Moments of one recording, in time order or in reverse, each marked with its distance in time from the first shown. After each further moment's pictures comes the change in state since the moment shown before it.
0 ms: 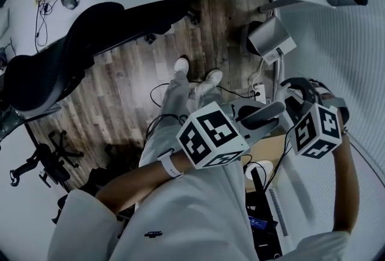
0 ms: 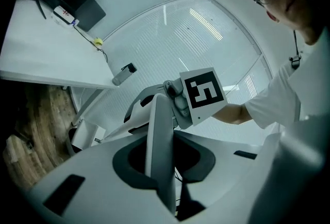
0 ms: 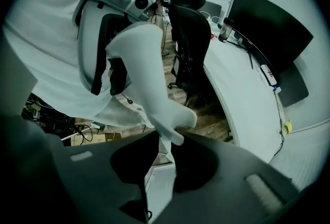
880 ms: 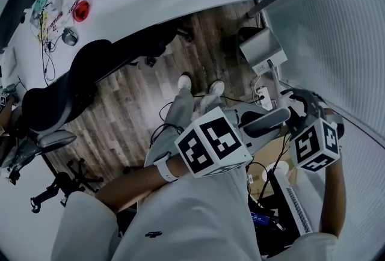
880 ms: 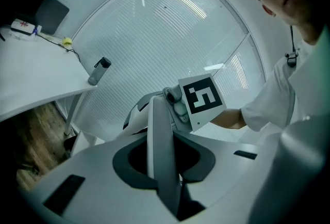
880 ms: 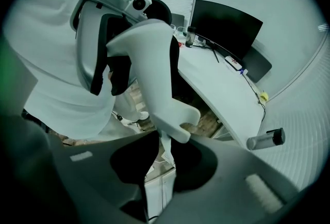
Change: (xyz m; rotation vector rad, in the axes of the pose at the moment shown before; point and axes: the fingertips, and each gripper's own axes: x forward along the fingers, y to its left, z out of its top) left arm 0.023 -0.057 0.016 0.189 0.201 -0.081; right arm -0.052 0.018 -0.027 0.296 -0.130 -0.179
